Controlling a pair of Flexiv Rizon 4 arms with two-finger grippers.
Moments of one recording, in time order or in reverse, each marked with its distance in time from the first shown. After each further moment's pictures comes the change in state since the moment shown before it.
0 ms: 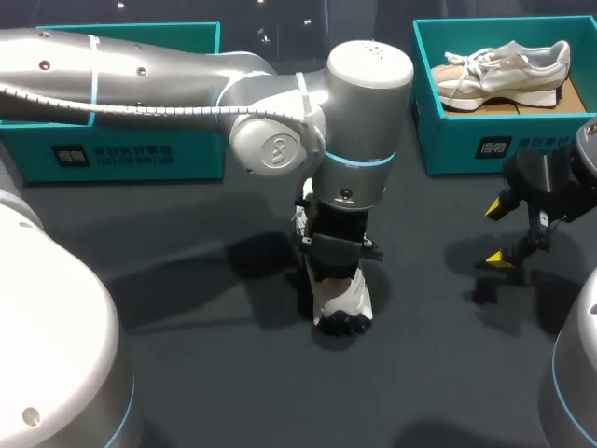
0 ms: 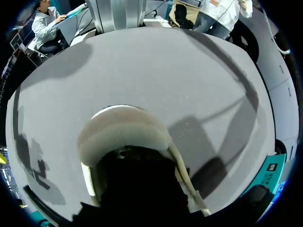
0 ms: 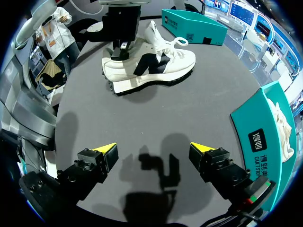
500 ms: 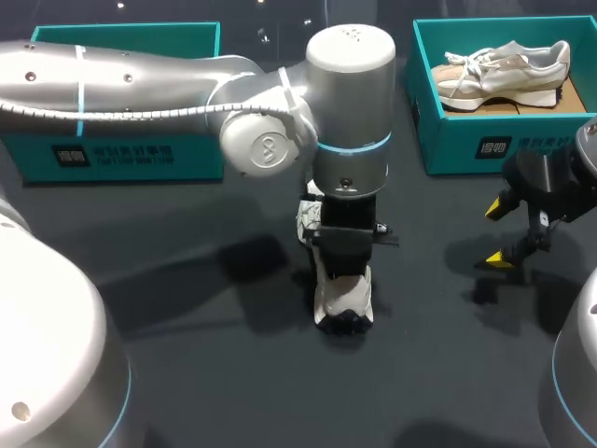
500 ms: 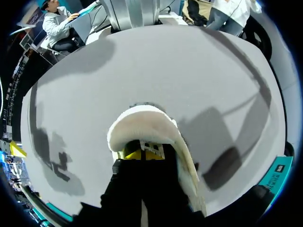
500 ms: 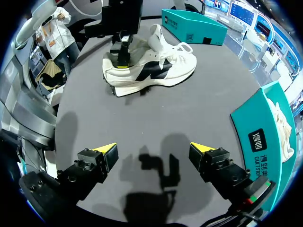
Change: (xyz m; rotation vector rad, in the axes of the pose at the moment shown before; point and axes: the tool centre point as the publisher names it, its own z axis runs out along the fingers) left arm -0.030 -0.002 -0.031 -0.040 -0.165 0.012; right arm 0.000 0.000 0.000 0.000 0.000 0.000
